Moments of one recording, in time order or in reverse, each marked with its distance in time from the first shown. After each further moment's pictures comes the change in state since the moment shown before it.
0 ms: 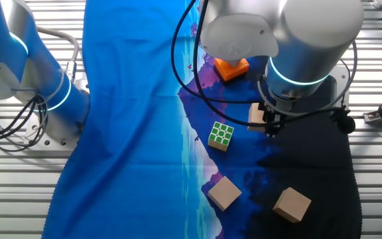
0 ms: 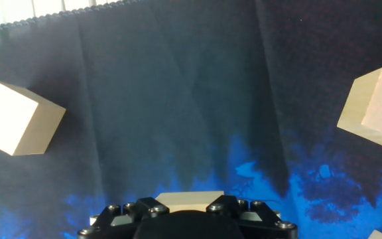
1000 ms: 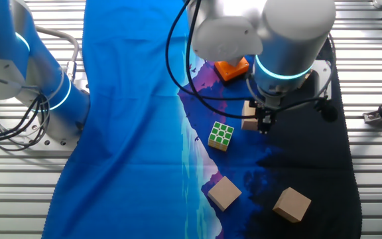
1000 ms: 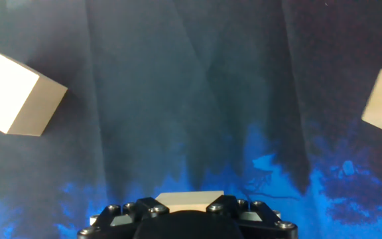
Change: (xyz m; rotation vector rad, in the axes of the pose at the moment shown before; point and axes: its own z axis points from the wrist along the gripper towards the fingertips) arm 0.017 0.014 0.035 0.021 -0.014 -0.065
